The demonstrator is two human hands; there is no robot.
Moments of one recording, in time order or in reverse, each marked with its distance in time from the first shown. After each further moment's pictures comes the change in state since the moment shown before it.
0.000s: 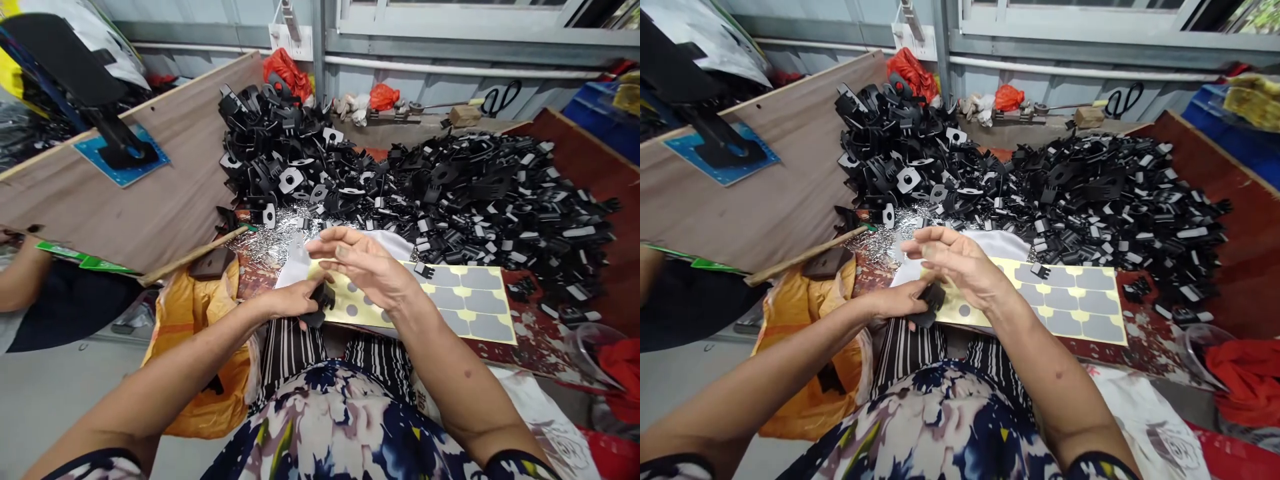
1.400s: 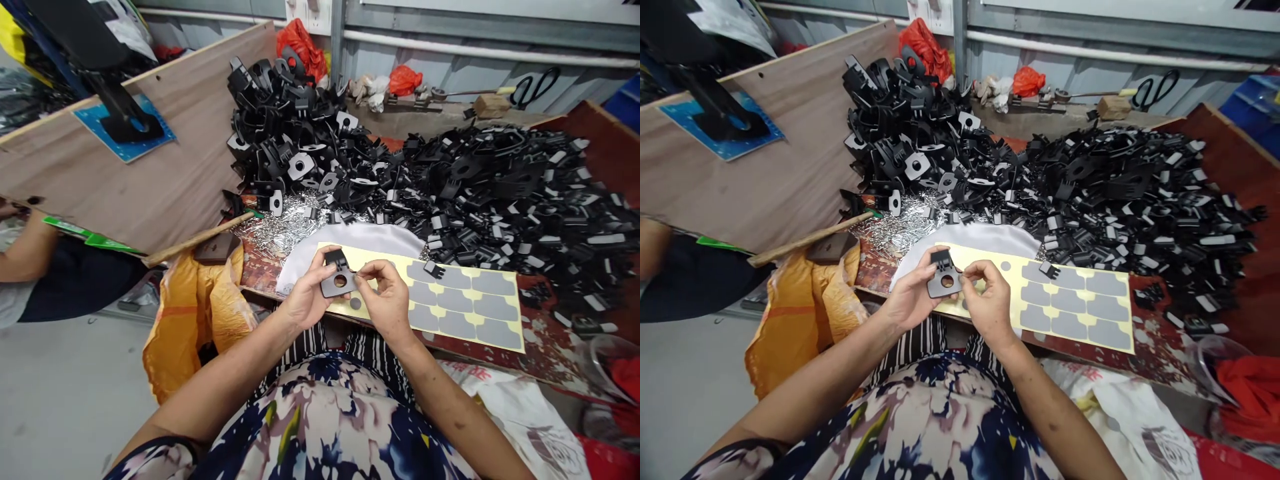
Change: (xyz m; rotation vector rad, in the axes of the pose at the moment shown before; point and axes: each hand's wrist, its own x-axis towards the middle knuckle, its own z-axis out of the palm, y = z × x) left_hand -0.008 0.023 0.054 -0.968 0.191 0.274; right_hand -0.048 0.090 -0.011 -0.533 0.559 -0.298
